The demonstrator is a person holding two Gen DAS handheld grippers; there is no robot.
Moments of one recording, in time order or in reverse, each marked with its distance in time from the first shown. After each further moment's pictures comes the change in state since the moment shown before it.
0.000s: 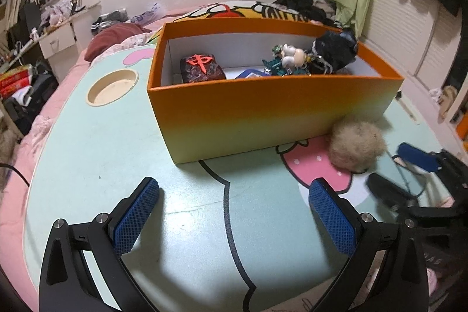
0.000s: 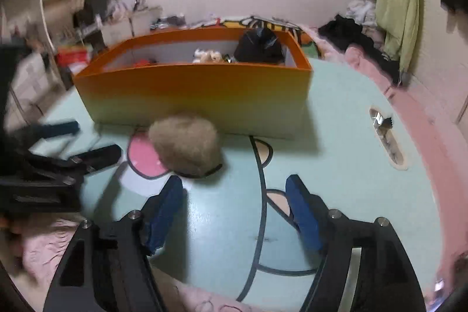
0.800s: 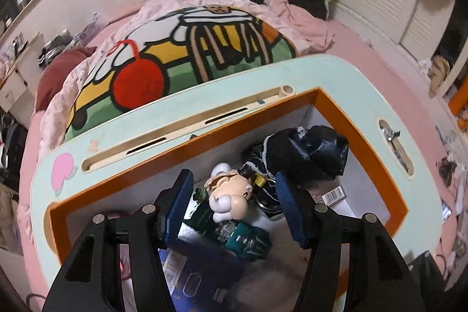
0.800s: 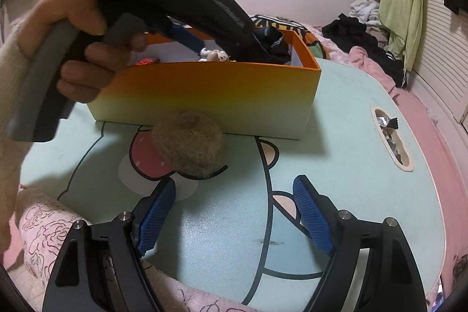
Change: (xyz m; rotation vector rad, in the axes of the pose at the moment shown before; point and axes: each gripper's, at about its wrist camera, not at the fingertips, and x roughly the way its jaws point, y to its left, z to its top) left arm 0.083 -0.080 0.153 0.238 0.190 -0.074; right arm 0.000 -0.002 0.002 0.017 0.006 0.020
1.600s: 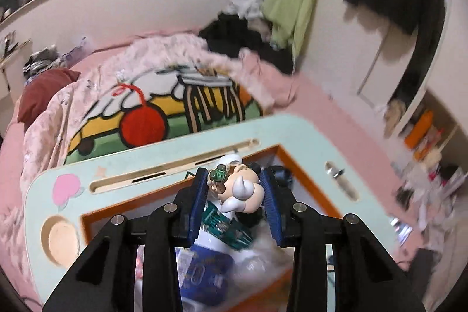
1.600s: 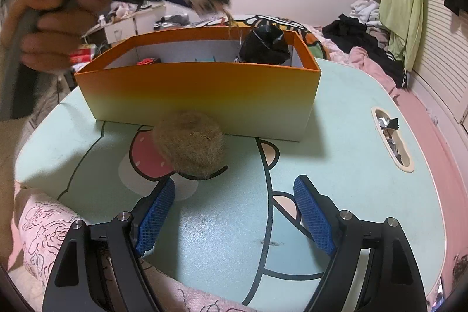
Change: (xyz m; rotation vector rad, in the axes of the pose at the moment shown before) left arm -0.100 0.037 -0.025 -0.082 -0.282 -0.231; right arm 0.000 0.001 0.000 -0.001 -0.001 0.001
